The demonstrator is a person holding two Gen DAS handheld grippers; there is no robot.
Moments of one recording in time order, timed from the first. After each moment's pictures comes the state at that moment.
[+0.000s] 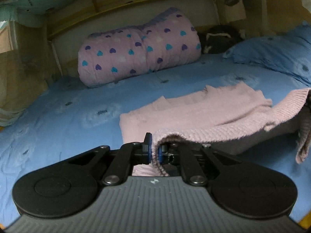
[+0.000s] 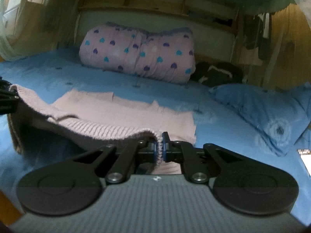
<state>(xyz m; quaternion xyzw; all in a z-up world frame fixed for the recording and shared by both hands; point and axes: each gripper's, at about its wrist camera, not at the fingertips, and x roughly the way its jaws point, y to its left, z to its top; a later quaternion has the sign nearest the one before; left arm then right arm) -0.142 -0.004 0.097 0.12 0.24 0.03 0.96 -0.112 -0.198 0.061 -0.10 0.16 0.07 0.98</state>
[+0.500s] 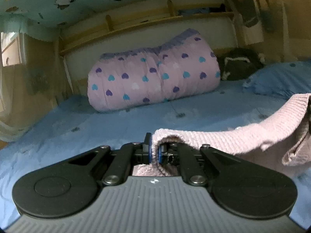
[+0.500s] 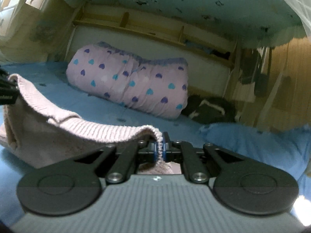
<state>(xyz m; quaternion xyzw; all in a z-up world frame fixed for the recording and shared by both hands) -0.030 -0.004 0.145 0.11 0.16 0.07 0.98 -0.029 -0.176 0.093 -0.15 0.07 0.04 0.99</state>
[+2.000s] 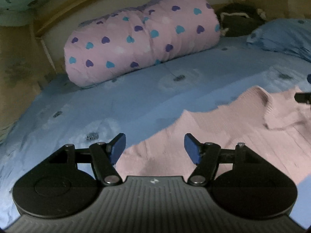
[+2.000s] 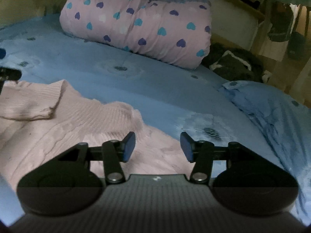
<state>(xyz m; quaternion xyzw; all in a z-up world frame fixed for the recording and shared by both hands) 0.105 0.029 0.074 0.16 0.28 0.04 0.95 0.141 -0.181 0.044 -0.16 0.24 0.07 0.95</state>
